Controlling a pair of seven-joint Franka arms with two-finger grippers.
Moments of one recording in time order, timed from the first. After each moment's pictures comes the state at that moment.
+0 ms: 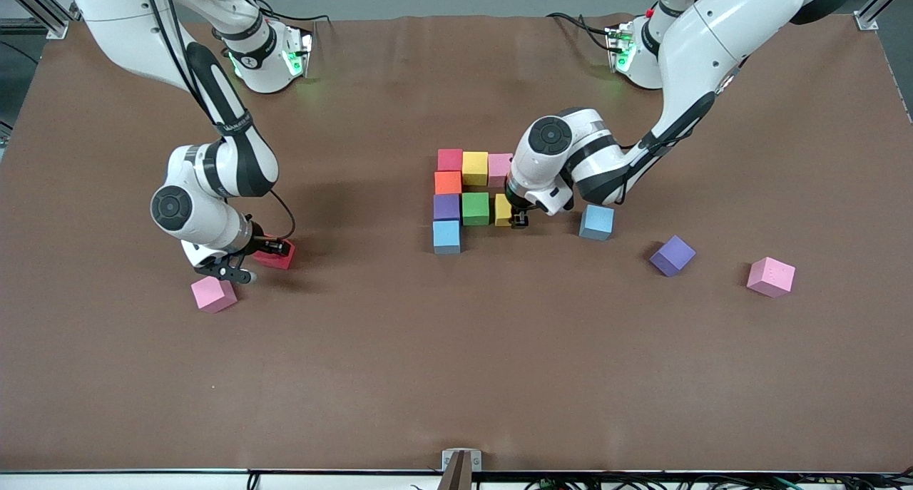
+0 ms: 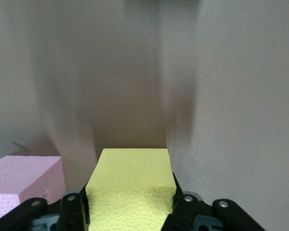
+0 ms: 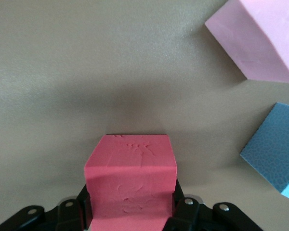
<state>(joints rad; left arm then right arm) 0.09 0.68 -0.83 -2.06 0.64 2.47 -2.71 0.24 0.40 -0.09 -2.13 0.15 2.42 0.26</state>
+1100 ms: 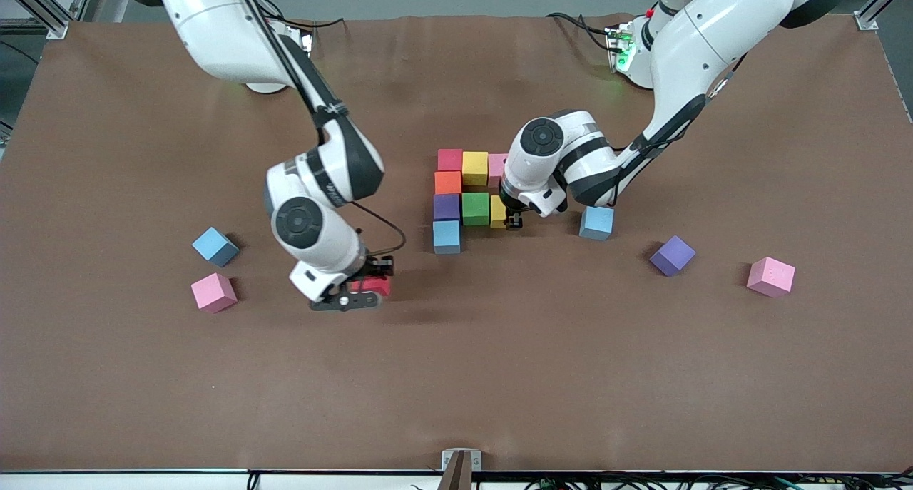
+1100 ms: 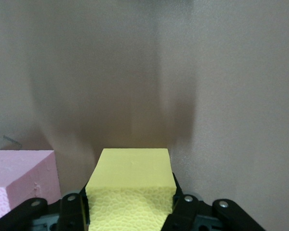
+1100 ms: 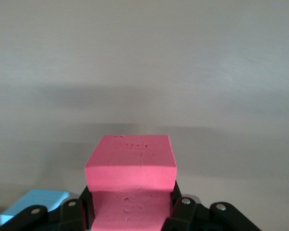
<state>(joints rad) 0.04 0.69 -0.80 -2.03 0.64 2.47 -2.71 0.57 0.68 -0.08 -1.45 0.15 2.14 0.34</state>
